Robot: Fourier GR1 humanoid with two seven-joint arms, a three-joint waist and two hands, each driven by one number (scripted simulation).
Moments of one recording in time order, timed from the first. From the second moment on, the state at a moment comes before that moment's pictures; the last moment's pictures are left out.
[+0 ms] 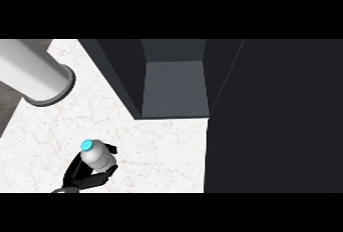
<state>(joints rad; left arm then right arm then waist) -0.19 0.15 0.19 -0.57 -0.11 -0.46 -0.80 0.99 -0.12 0.18 -2.47 -0.13 0.35 -0.23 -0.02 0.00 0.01</state>
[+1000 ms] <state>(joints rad) -0.24 0.04 0.25 -0.54 0.12 -0.28 -0.89 0.98 -0.11 0.20 -2.47 -0.12 0.34 -0.22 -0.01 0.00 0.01</state>
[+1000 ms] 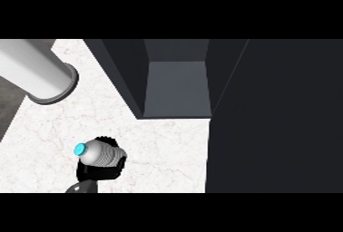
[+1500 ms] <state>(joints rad) -0.28 0.00 0.00 -0.71 0.35 -0.18 -0.73 0.97 -0.10 0.23 -2.47 -0.11 0.33 -0.21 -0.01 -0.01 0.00</state>
